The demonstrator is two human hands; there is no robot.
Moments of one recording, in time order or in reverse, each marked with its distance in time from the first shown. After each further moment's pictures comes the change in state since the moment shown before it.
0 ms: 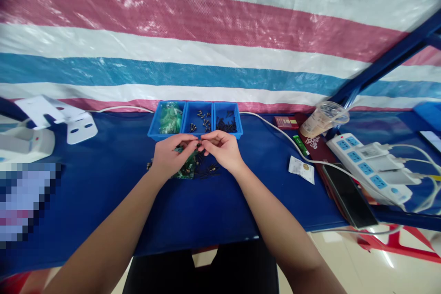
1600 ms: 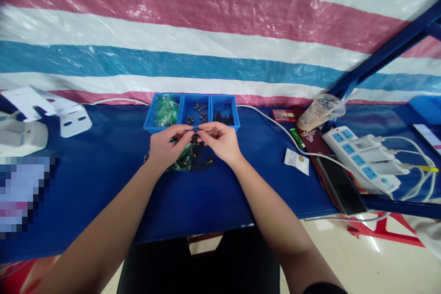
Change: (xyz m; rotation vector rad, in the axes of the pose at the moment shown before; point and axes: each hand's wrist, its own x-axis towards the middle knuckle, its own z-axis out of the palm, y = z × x) left_hand 0.000 -0.002 0.000 0.028 0.015 -0.021; right_hand 0.000 0.001 -0.002 -0.174 0.075 -0.058
